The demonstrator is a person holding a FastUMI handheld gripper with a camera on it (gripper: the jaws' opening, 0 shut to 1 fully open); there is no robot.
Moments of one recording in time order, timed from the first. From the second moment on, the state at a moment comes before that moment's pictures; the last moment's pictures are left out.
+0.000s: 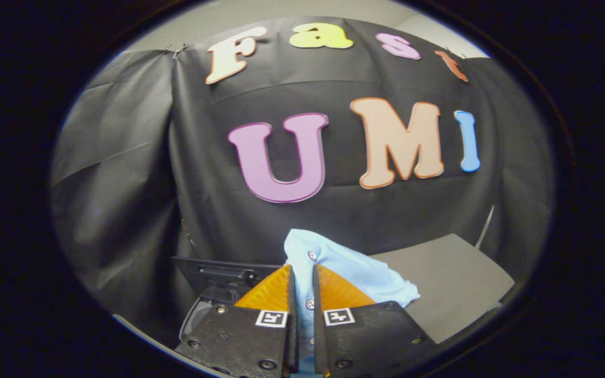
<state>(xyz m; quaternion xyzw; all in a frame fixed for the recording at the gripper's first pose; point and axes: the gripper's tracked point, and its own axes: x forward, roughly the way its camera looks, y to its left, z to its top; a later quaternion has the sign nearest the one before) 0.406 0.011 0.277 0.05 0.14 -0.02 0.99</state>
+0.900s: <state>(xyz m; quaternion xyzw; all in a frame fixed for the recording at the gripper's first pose) 0.497 0.170 0.131 0.02 0.24 0.10 0.97</state>
